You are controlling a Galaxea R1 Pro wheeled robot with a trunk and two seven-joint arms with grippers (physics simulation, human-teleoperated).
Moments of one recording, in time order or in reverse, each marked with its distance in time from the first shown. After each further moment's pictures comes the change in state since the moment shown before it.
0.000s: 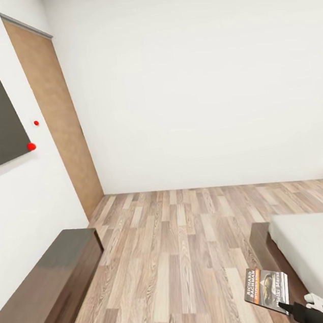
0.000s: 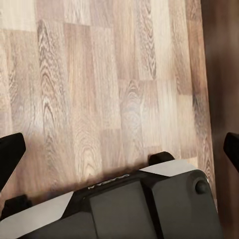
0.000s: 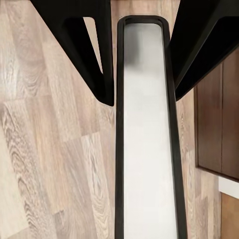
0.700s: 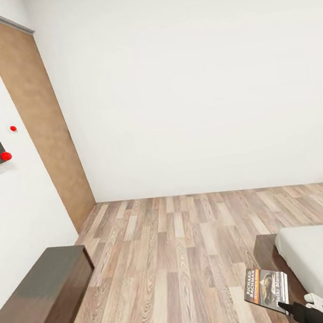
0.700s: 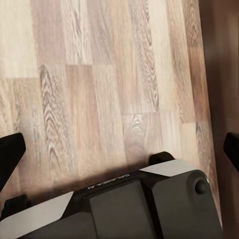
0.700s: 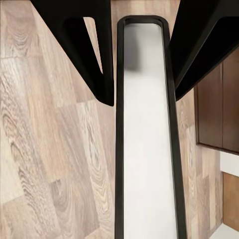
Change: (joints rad) left arm 0.000 0.000 0.000 0.000 0.000 0.000 0.000; right arm 0.000 0.000 0.001 -0.002 -0.001 0.000 0.001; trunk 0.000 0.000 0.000
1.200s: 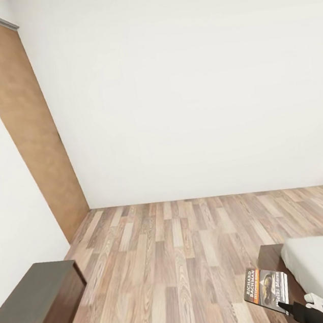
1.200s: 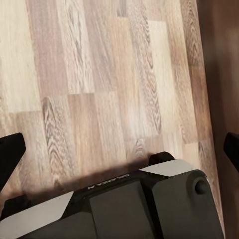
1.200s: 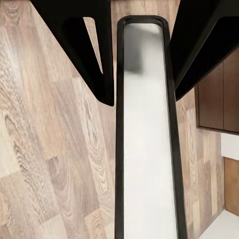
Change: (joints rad) left arm 0.000 0.000 0.000 0.000 0.000 0.000 0.000; right arm 0.000 0.000 0.000 0.000 0.000 0.000 0.000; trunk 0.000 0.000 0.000
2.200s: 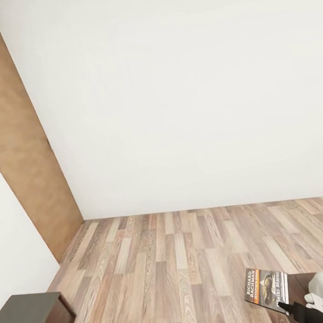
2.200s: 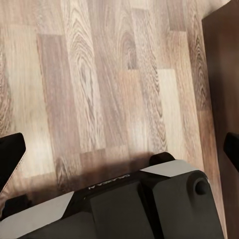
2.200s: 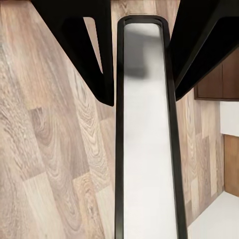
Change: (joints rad) left arm 0.000 0.002 0.003 0.000 0.002 0.000 0.000; right arm 0.000 0.000 -0.001 0.001 0.000 0.000 -0.002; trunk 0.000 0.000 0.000
